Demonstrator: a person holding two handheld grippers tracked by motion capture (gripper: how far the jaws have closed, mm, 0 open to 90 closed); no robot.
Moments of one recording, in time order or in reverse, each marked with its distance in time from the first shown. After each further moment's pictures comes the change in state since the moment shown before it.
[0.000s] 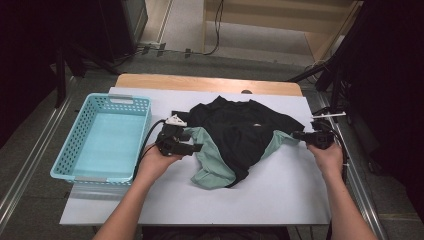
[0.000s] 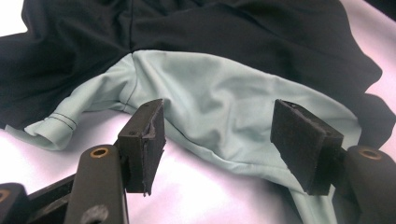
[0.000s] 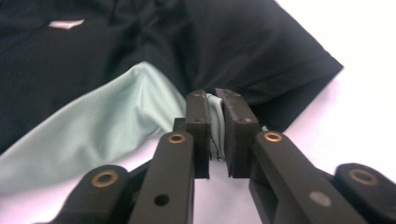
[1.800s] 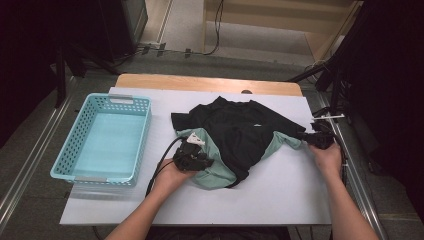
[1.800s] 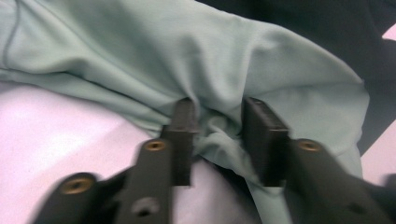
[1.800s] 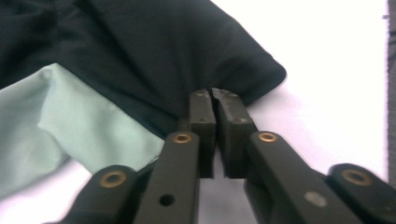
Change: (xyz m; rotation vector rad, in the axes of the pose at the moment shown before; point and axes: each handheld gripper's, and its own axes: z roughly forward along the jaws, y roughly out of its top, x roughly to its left) left arm -0.036 -0.026 0.048 0.074 -0.029 0.029; right arm -0.022 -0.002 0.020 0.007 -0.150 0.024
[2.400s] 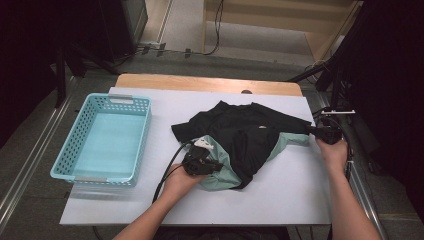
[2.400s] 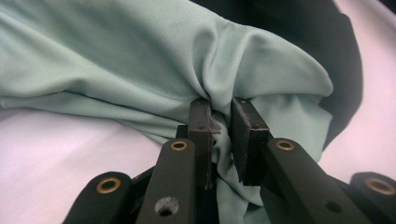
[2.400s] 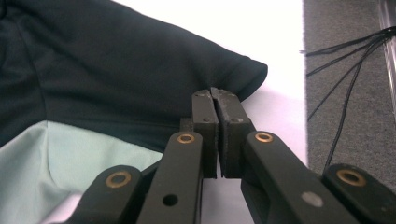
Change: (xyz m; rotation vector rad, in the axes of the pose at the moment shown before) left arm -0.025 0.003 0.014 -0.009 -0.110 -0.032; right arm -0.025 0.010 -0.011 -0.072 -0.034 0.085
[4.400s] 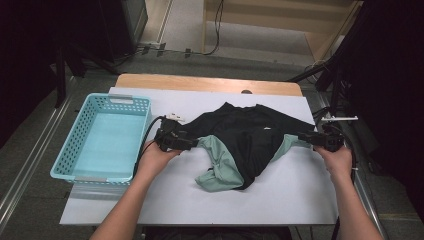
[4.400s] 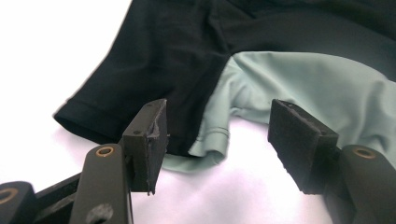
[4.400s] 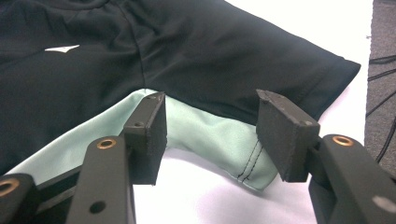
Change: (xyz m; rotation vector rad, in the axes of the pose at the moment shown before) left arm 0.070 0.029 -0.068 -0.033 0.227 -0.056; right arm 0.013 -0.019 -0.022 -0.002 0.165 -0.086
